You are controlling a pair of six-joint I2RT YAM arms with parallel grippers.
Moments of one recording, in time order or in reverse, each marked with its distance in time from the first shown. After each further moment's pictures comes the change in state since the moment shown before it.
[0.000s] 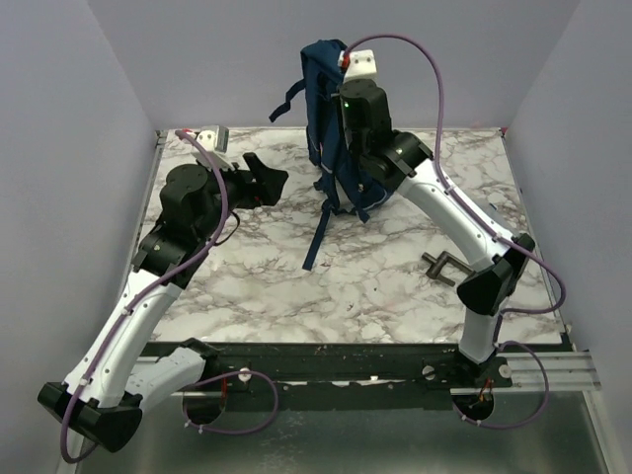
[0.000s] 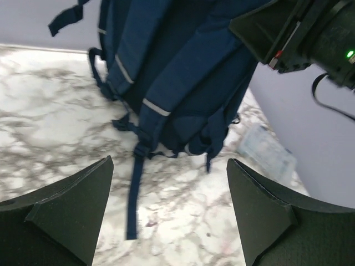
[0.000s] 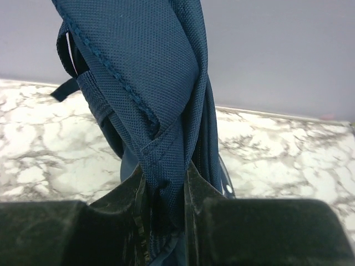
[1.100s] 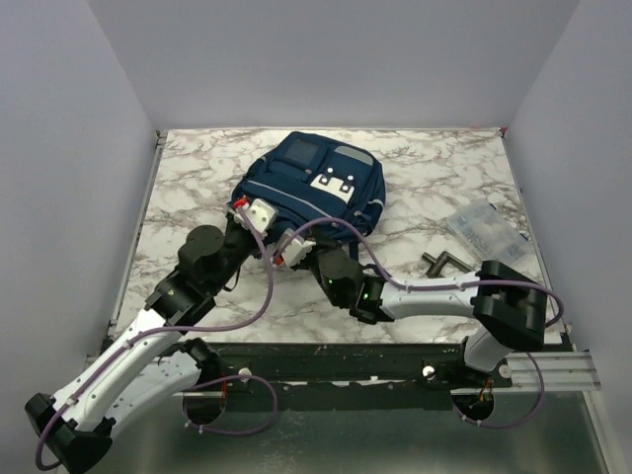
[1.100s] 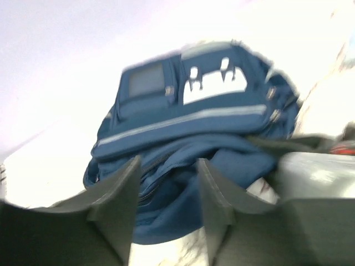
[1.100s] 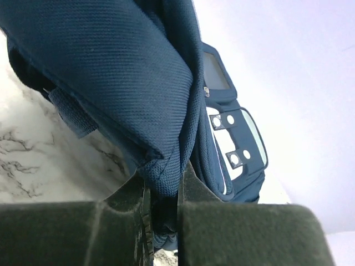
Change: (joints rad) left arm -0.224 -0.209 -0.430 0.175 -0.126 0.691; right arm 0.456 -0.267 -1.347 1.265 0.061 -0.793
